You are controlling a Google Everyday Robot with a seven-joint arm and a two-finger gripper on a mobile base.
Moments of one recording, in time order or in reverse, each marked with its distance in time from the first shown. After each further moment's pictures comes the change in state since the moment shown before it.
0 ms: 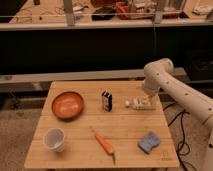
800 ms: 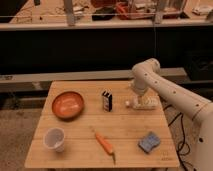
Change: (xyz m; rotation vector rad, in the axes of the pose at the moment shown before) arm -0.035 -0.034 0.009 0.017 -0.010 -0.062
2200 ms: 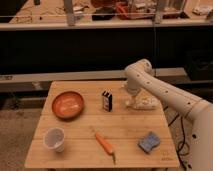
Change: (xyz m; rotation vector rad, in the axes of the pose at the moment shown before) arm -0.026 -0.025 0.008 0.008 0.003 -0.060
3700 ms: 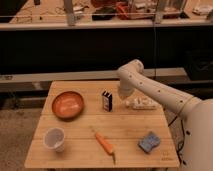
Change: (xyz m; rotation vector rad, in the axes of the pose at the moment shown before) arm -0.039 -0.029 0.006 0.006 -0.019 -0.091
